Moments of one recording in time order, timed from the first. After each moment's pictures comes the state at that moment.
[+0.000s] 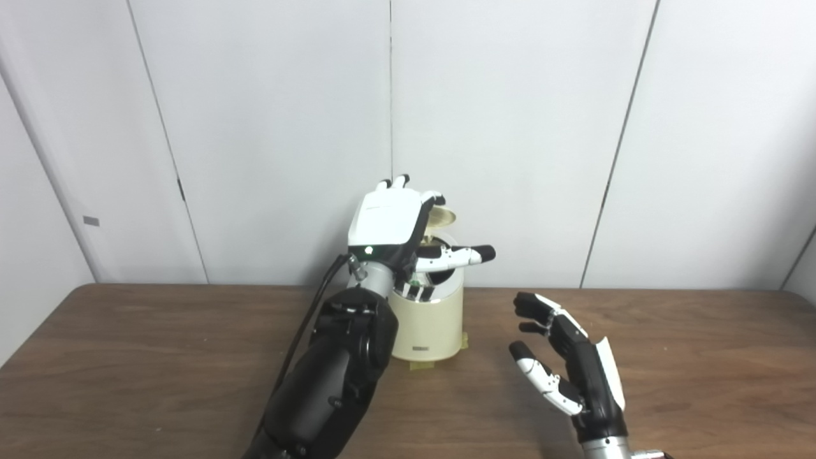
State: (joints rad) left arm -0.73 0.09 -0.39 0.07 1.11 0.42 -0.20; right arm -0.22 -0.07 0.11 0.19 -0.19 -0.44 -0.19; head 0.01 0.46
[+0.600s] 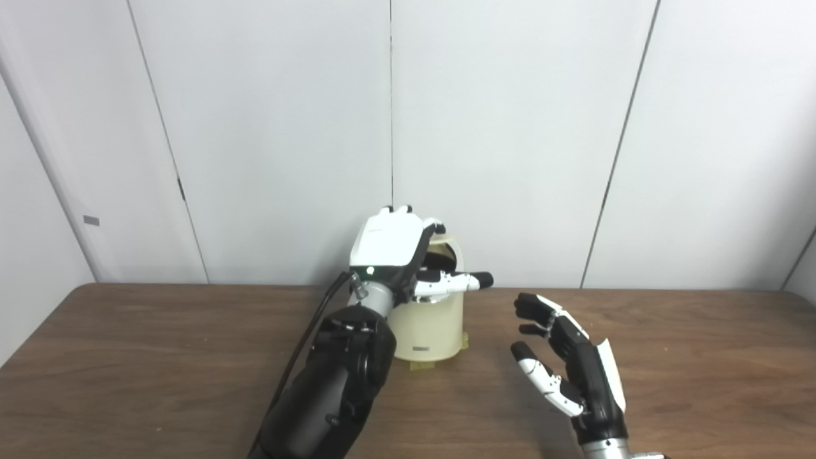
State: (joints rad) left arm -0.69 0.10 -0.41 0.07 1.11 0.43 -0.26; right arm -0.21 -0.05 0.08 0.18 -0.18 -0.43 -0.16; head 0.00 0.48
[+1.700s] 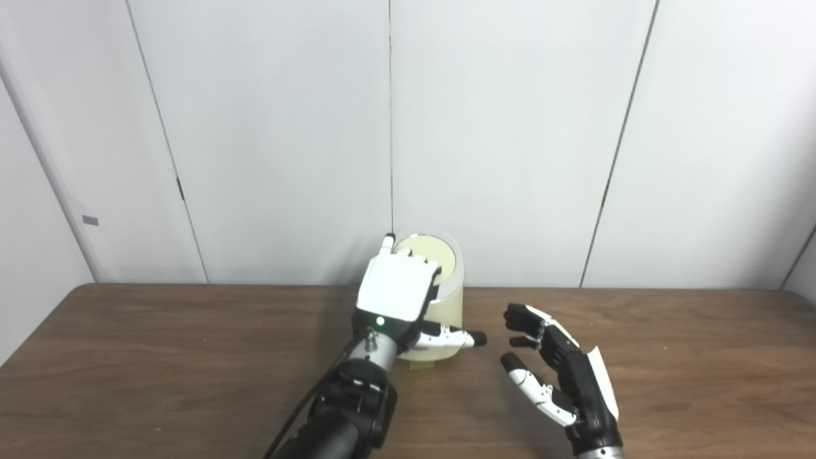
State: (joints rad) left arm -0.59 0.14 -0.59 0.11 1.37 0.40 -0.16; right arm -0.16 -0.04 0.07 0.11 -0.18 -0.36 -0.12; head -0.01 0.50
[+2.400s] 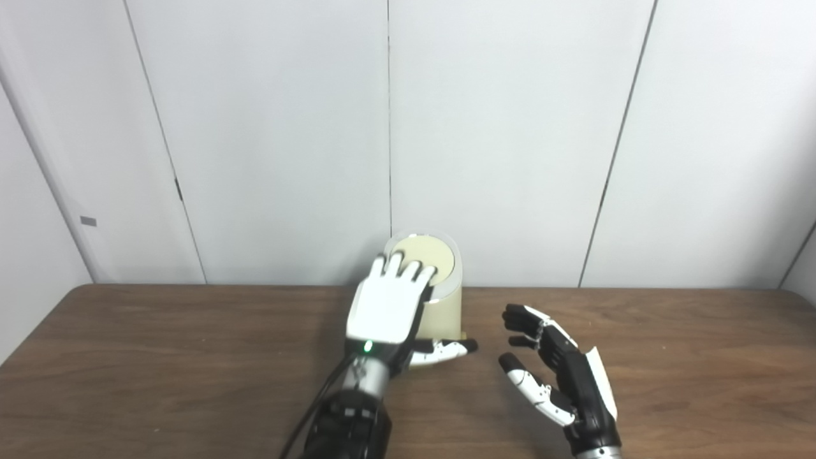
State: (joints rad) left arm -0.44 0.06 -0.47 0.13 1.21 0.34 0.05; right arm -0.16 -0.04 0.07 0.11 -0.18 -0.35 -0.11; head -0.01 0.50
